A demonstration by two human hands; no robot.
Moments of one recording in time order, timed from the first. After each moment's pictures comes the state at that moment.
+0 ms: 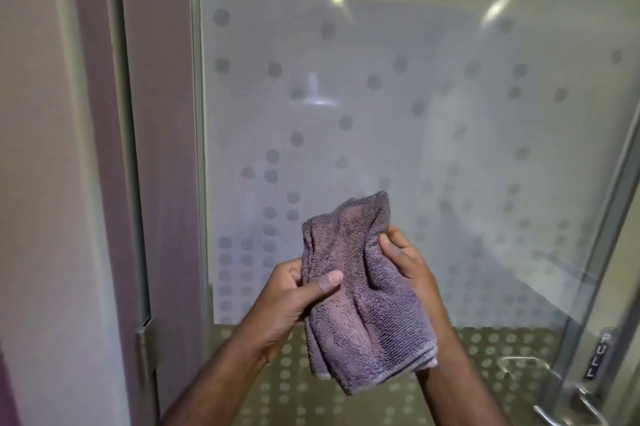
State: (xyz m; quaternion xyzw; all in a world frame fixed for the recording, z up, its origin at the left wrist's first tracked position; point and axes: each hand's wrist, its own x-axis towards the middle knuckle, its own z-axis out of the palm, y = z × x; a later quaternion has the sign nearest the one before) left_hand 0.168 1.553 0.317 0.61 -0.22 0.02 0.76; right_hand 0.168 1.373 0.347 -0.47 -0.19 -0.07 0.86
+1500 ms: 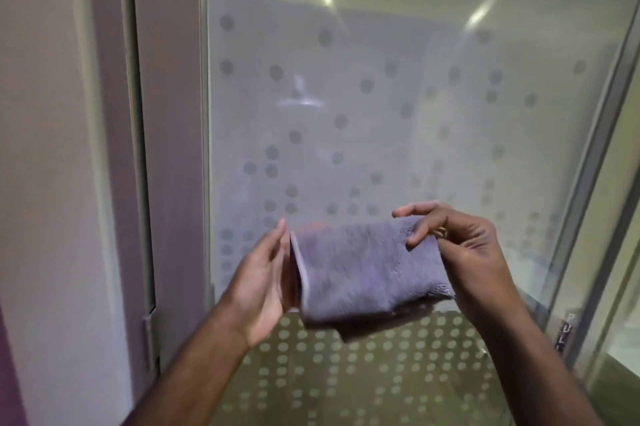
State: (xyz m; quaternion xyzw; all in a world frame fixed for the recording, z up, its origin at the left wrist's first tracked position) left_hand 0.114 1.574 0.359 0.49 -0.15 -0.09 0.86; right_hand 0.095 1.328 0.389 -0.67 -0.31 -0.28 0.62
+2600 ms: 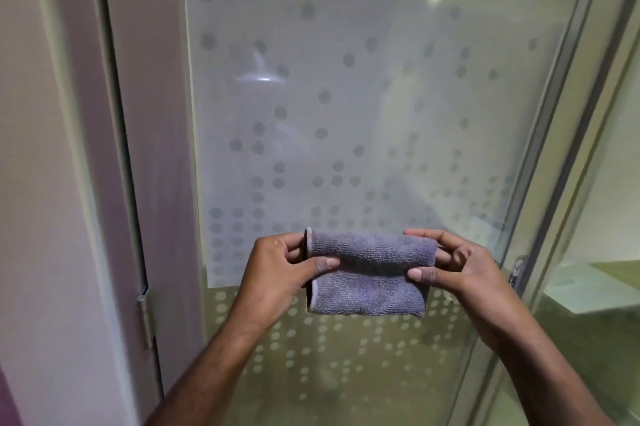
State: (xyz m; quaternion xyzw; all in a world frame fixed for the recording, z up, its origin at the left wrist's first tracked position) left_hand 0.098 1.580 0.329 0.67 -0.23 0.04 0.70; right_hand 0.040 1.315 0.336 -0.70 -0.12 -0.15 0.69
